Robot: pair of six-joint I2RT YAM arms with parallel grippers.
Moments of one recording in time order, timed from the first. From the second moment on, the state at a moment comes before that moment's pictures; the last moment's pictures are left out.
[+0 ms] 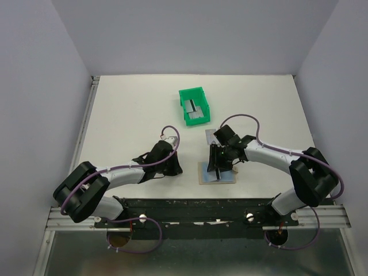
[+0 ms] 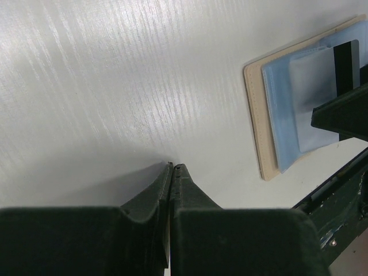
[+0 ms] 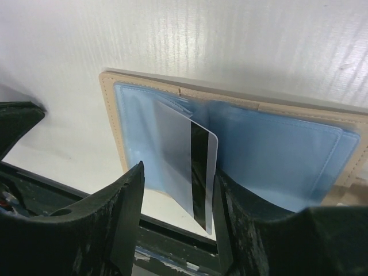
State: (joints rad) left arm -0.73 1.36 0.47 0.11 0.15 -0.65; right arm 0.68 1.52 0.83 -0.48 -0.17 0.69
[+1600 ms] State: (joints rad) left arm -0.87 1.57 0.62 0.20 0.22 -0.69; right arm 0.68 1.53 0.82 -0.49 -0.12 0.65
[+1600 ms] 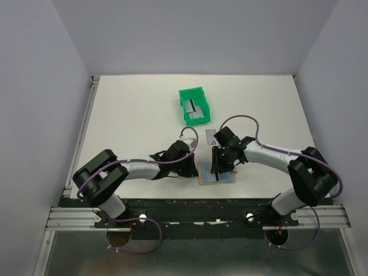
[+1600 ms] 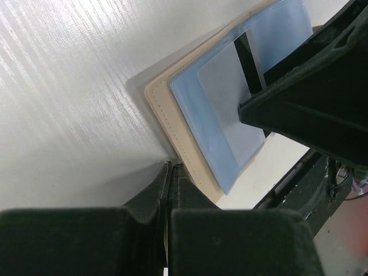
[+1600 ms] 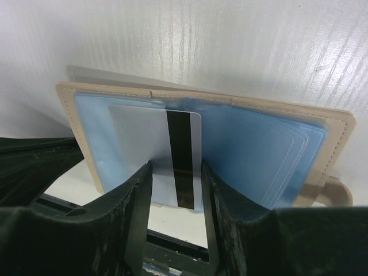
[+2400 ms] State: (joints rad) left arm -0.87 1.57 0.63 0.18 0.22 -0.70; right arm 0.68 1.55 0.78 -0.35 -0.28 0.63
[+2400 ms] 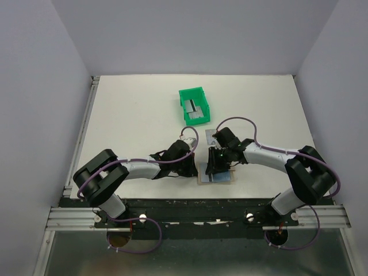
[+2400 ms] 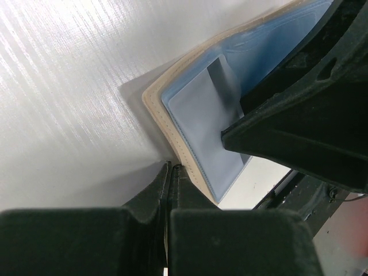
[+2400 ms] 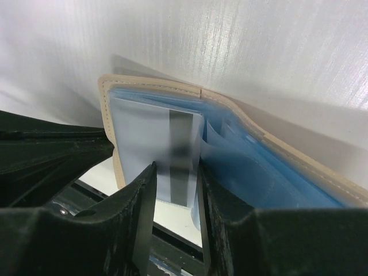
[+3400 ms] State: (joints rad) left arm -0.88 1.45 0.57 0.07 0.15 -0.70; right arm 0.68 1.41 0.94 -0.59 0.01 0.56
